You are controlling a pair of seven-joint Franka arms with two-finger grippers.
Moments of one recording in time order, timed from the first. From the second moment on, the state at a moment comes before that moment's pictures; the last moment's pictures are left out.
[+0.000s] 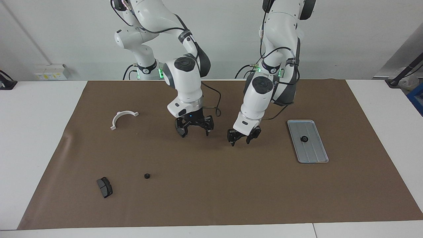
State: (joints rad) left arm -0.56 0.40 0.05 -1.78 -0.07 2.28 -0.57; right arm 0.52 0.27 -0.12 -1.82 0.01 2.30 0.53
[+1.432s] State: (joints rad) left arm -0.65 0.37 0.04 -1.92 -0.03 2.22 -0.56; right arm 0.17 0.65 -0.06 -1.48 0.04 2.23 -0.09
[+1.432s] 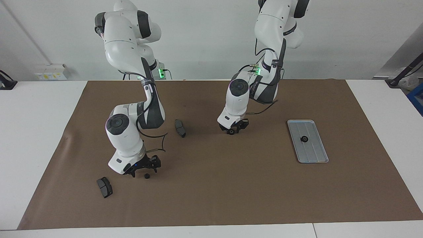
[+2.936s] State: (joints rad) left arm -0.31 0.24 0.07 -1.87 -0.05 2.13 -0.32; right arm 0.16 0.66 -0.06 -1.51 0.09 2.27 -0.09
